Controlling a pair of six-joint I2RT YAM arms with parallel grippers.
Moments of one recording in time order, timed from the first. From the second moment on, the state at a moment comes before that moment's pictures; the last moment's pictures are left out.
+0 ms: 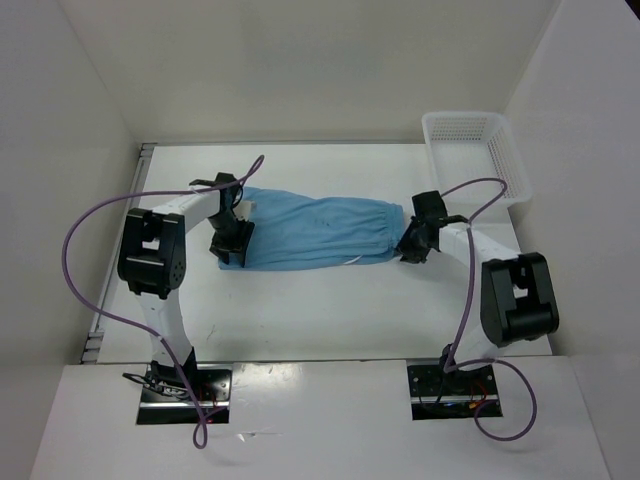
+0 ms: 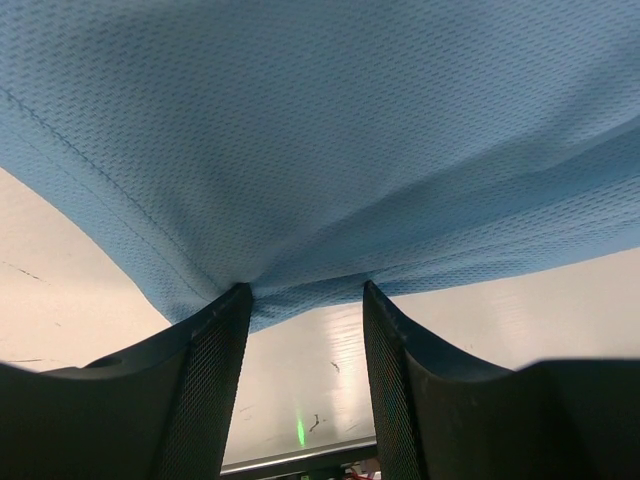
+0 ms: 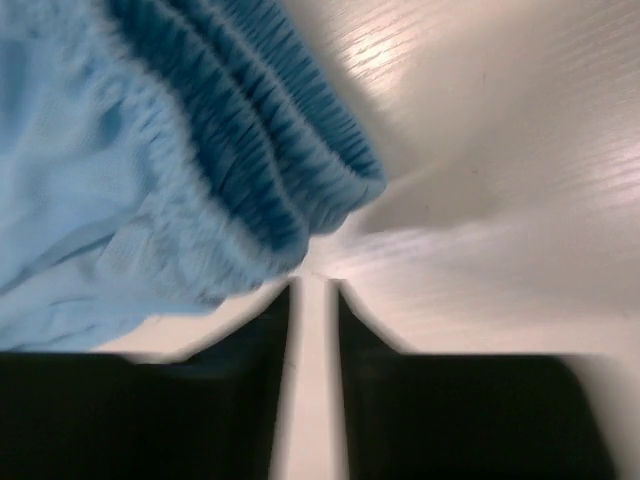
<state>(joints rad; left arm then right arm) -0.14 1.98 1.38 -0.92 0.13 0.05 0.17 1.57 0.89 -0.43 -0.02 0.74</state>
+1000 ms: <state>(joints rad) -0.14 1.97 1.37 -0.91 0.18 0.05 0.14 1.61 0.84 -0.27 -0.01 1.07</state>
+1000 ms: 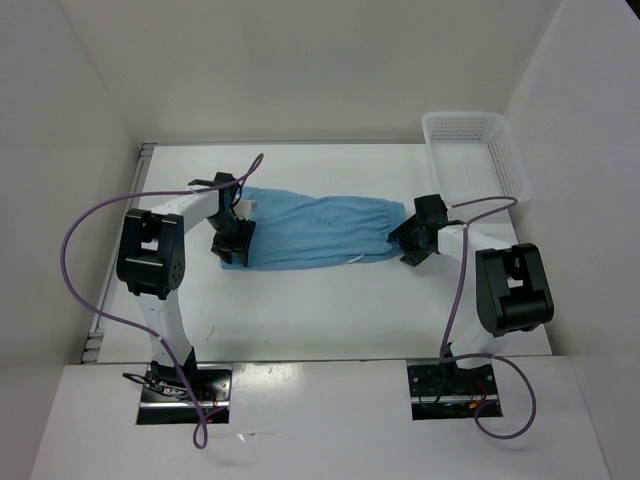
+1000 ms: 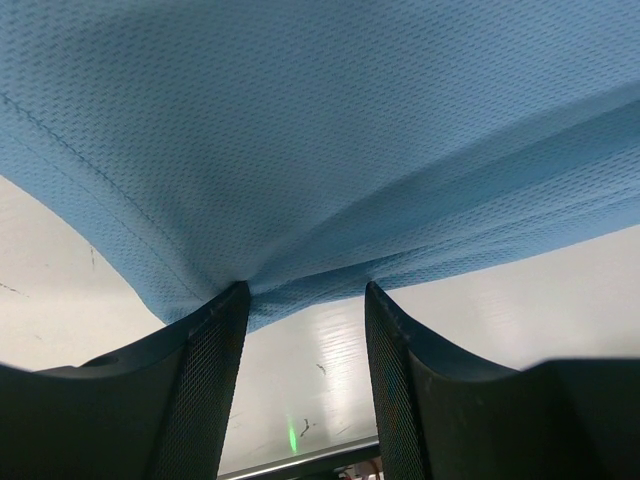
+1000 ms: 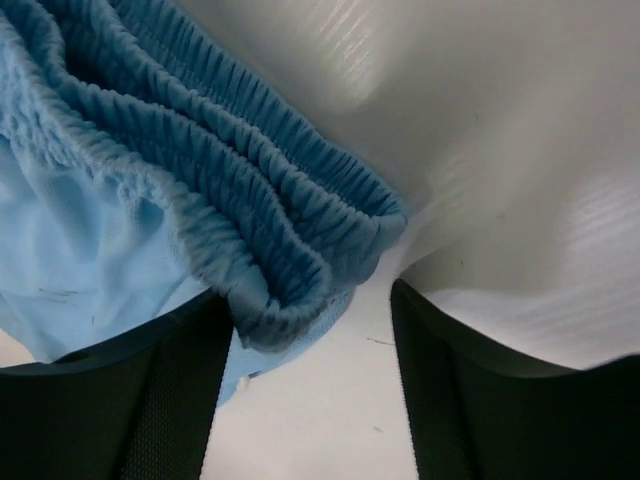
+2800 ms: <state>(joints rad) -0.14 1.95 1.36 -0.93 0.20 0.05 0.01 1.79 1.00 -0.23 -0.15 1.05</state>
